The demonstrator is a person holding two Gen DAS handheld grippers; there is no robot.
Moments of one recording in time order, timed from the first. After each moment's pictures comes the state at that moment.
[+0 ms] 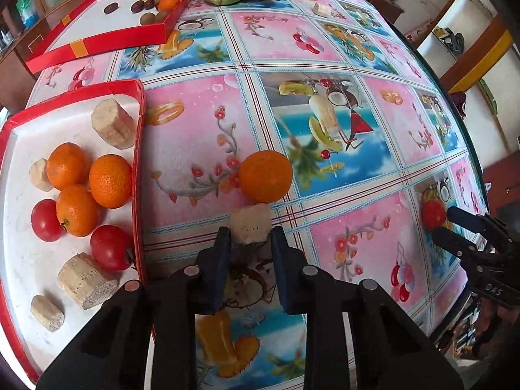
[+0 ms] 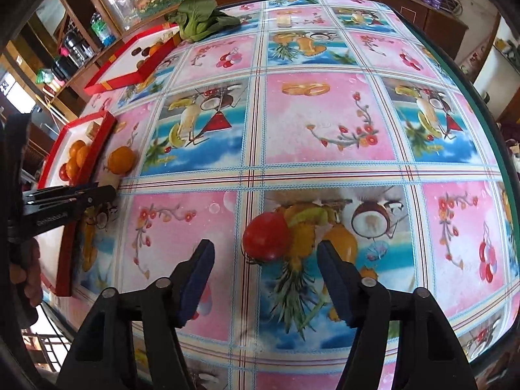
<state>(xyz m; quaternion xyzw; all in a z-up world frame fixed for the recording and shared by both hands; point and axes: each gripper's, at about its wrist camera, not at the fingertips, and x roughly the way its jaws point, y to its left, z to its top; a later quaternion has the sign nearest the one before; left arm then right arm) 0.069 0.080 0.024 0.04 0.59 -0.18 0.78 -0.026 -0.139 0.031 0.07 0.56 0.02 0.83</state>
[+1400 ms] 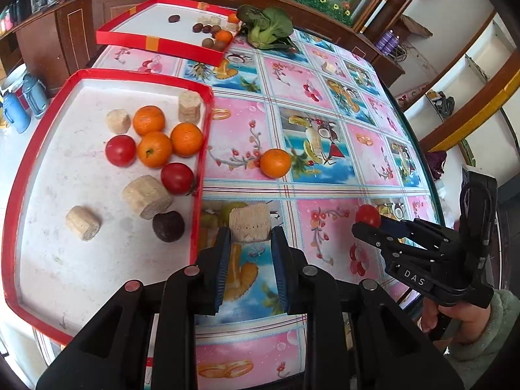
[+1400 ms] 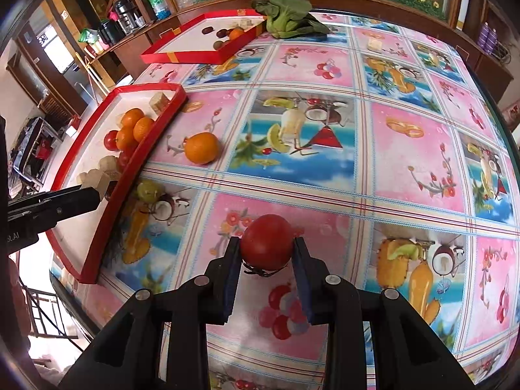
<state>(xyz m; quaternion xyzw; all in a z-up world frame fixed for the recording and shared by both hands) 0.003 0.155 0.079 -0.09 0.54 -0.17 0.82 -0.015 -0.051 0.045 0.01 0.54 0.11 0.83</state>
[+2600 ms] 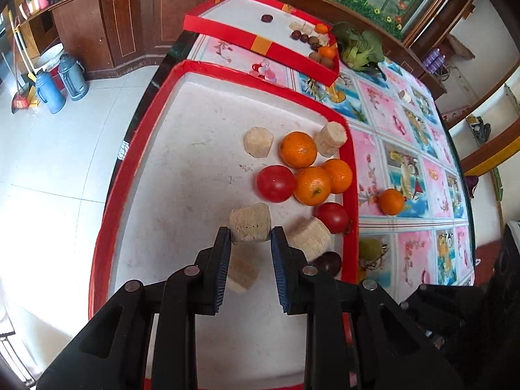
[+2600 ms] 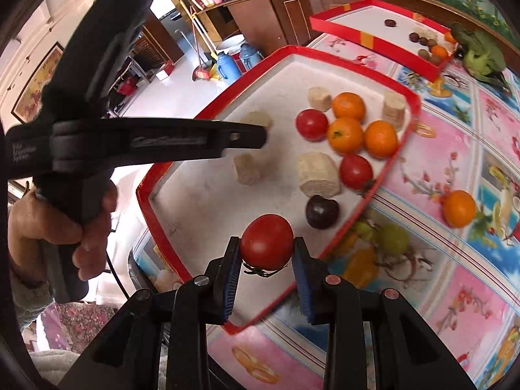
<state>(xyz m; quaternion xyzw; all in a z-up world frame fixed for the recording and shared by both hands) 0.060 0.267 0.048 -0.09 0.56 -0.09 0.82 -0.010 0.153 0.050 -0.04 0.55 0.33 0.77</state>
